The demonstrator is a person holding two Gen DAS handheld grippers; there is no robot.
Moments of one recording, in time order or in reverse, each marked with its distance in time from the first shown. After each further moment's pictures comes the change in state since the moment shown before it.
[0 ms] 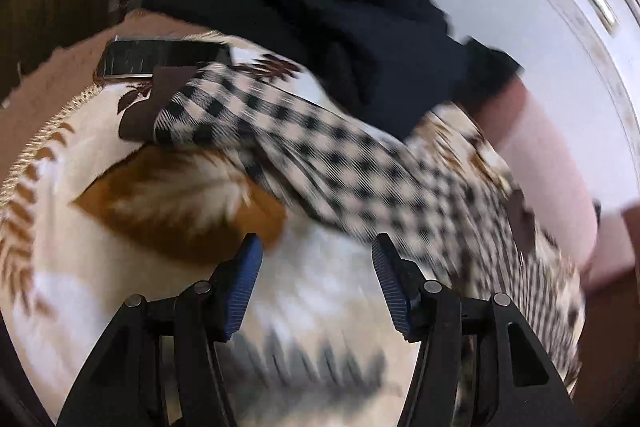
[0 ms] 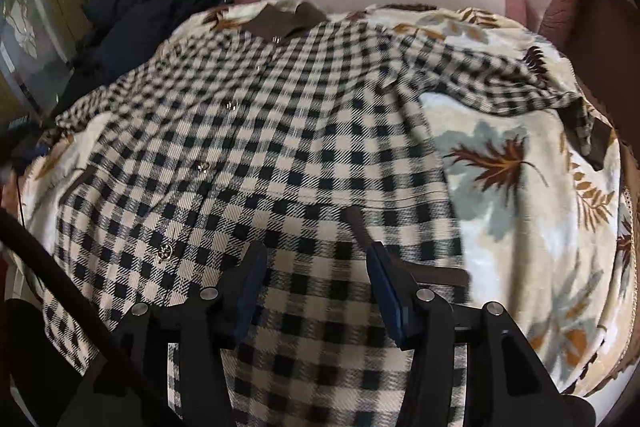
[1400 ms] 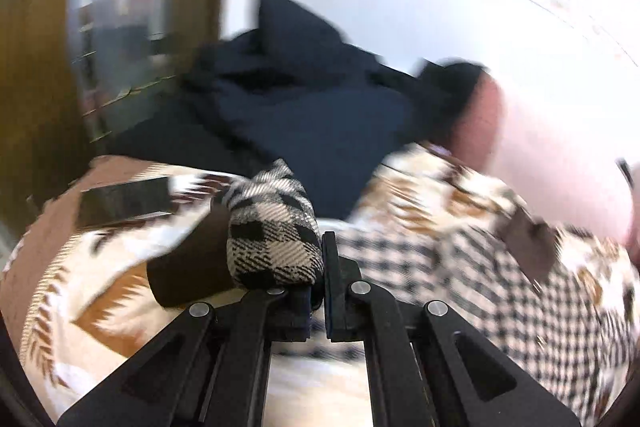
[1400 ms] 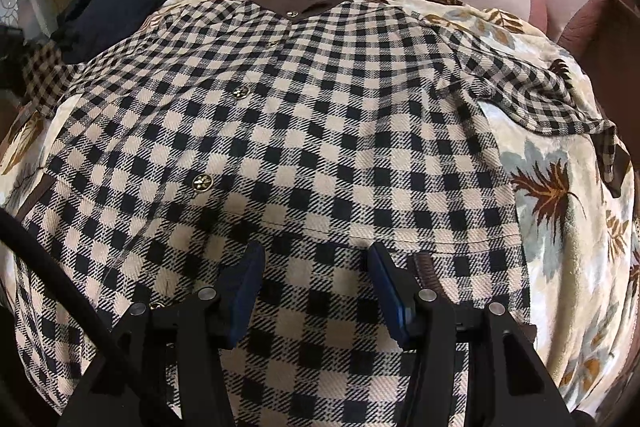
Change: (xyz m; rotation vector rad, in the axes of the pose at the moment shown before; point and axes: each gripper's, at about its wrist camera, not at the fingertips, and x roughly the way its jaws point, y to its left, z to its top) left arm 0.008 -0.153 0.008 0.352 -0.244 0.102; right arm 0.056 0.036 0.027 -0.034 0.034 -0.067
